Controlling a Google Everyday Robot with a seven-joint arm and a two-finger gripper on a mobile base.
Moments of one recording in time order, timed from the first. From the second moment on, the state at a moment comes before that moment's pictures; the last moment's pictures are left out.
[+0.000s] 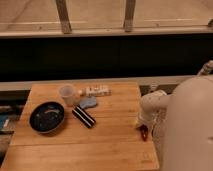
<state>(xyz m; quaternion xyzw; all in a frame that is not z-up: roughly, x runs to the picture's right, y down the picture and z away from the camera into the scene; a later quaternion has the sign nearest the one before) 0.216 0.233 0.842 -0.22 0.27 0.74 0.57</state>
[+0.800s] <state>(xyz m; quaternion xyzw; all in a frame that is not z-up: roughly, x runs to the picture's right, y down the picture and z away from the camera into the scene) 0.218 0.180 0.800 -0.18 0.23 0.75 0.59</state>
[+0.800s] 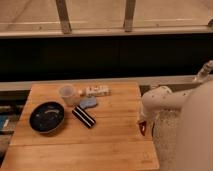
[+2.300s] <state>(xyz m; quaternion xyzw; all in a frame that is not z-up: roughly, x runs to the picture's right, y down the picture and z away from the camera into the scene) 0.093 -0.037 0.755 -0.15 0.02 0.68 0.71</state>
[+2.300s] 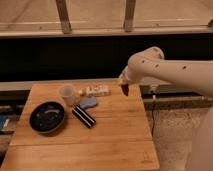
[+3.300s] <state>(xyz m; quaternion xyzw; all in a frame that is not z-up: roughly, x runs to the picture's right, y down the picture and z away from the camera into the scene) 0.001 -0.061 0.745 -0.18 -0.03 0.63 0.75</state>
